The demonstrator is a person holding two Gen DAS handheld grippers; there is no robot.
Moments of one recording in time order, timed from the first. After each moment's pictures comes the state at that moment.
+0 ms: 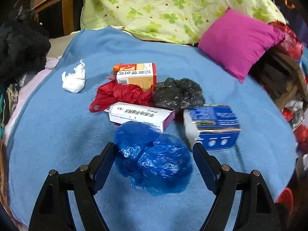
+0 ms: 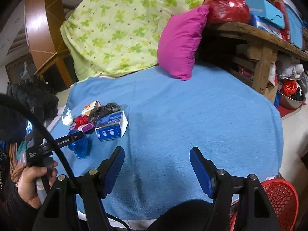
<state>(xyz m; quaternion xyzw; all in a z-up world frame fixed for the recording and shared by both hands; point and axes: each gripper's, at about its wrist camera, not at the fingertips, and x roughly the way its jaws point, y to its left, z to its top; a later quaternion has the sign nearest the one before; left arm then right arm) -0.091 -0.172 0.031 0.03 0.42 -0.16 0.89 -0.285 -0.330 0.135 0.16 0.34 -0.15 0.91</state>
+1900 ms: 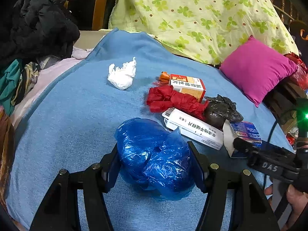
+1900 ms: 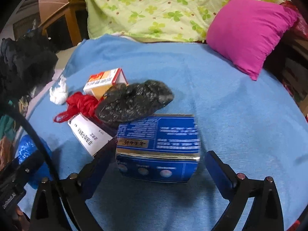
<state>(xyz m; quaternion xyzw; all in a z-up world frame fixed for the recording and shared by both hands) -0.086 -0.070 0.020 -0.06 0.38 -0.13 0.91 -0.063 -0.242 0.054 0.07 0.44 -0.10 0.89</state>
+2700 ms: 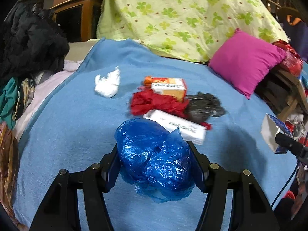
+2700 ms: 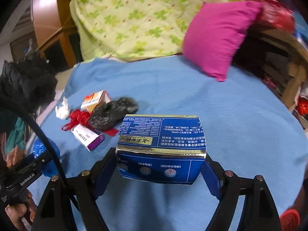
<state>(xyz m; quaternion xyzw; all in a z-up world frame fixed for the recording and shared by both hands) -0.110 -0.097 0.042 -0.02 0.36 -0.16 0.92 -0.167 -0.308 0.117 0.12 0.37 -0.13 0.91</state>
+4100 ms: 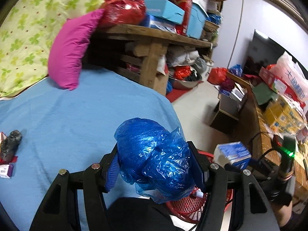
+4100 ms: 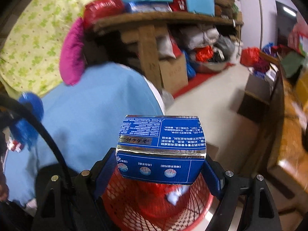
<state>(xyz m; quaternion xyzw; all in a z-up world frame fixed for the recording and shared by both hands) -0.329 -0.411 0.115 0.14 0.33 -0.53 0.77 -0.535 -0.476 0.102 0.24 0.35 -0.40 0.81</state>
